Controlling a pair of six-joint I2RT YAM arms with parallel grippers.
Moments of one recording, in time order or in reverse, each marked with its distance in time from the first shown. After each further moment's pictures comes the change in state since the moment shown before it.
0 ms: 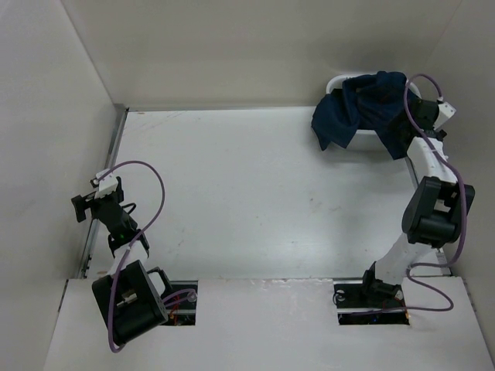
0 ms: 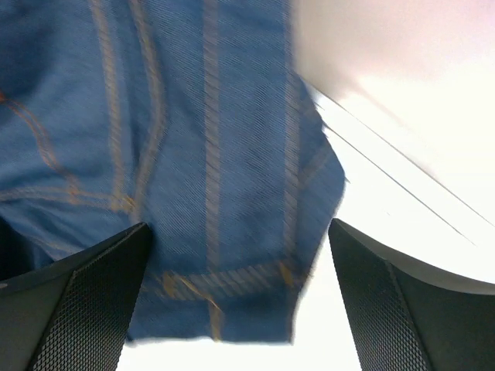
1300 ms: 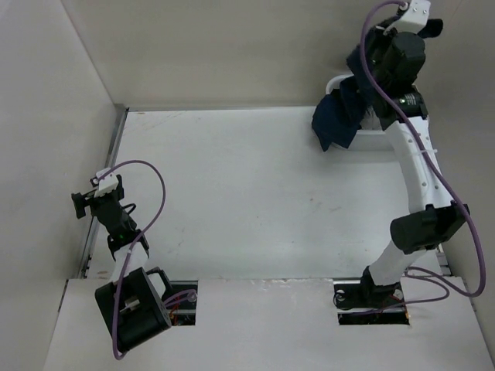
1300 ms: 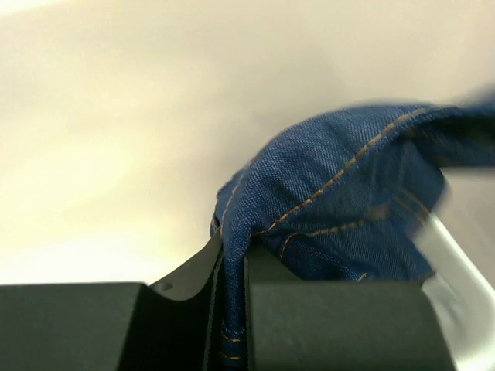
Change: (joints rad) left arm 0.000 -0.054 0.010 -0.020 0.052 -0.014; right arm 0.407 -0.103 0.512 0.145 -0.032 -0.387
